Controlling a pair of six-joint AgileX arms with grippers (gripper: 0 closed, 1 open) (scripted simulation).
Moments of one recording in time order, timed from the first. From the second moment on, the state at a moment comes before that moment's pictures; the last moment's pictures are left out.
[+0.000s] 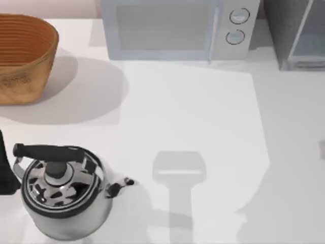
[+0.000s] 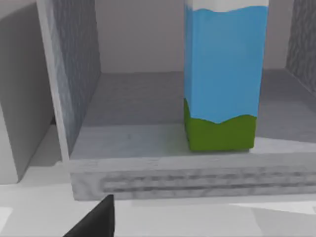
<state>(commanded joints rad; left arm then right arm) 0.00 0.00 0.00 0.00 0.00 0.00 -0.36 1.18 0.10 1.03 -0.32 0.02</state>
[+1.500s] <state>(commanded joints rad) 0.00 0.00 0.00 0.00 0.00 0.00 -0.42 1.96 0.51 1.43 -0.38 0.01</state>
